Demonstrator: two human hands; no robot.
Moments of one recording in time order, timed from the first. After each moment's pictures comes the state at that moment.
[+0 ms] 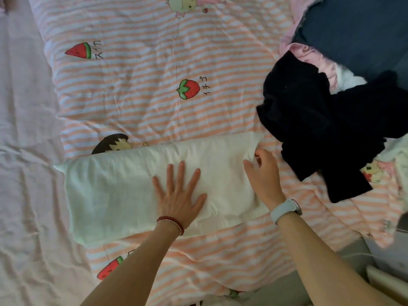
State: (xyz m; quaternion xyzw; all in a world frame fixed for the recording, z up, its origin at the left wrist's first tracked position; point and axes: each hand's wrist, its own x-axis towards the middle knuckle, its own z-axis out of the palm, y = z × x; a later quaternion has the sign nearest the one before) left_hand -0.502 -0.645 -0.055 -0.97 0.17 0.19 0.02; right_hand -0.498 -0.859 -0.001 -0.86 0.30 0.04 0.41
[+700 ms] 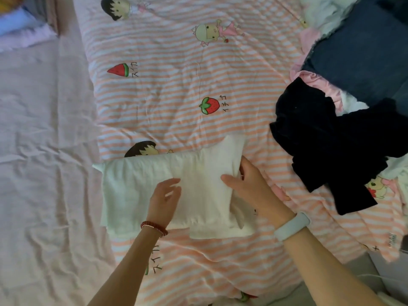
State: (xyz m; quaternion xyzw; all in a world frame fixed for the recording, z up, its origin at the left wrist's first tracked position) left_hand -0.482 -0.579 0.017 -0.83 -0.12 0.20 -0.51; right_hand -0.483 -0.789 0.084 -0.72 0.18 0.18 0.64
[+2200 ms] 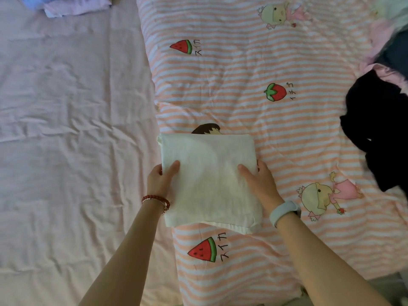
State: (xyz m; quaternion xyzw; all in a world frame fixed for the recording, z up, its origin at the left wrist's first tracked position) left_hand -0.440 -0.413 -0.019 -0.70 -0.33 0.19 -0.61; right_hand -0.469 -0.639 0.001 -0.76 0.33 0.16 0.54
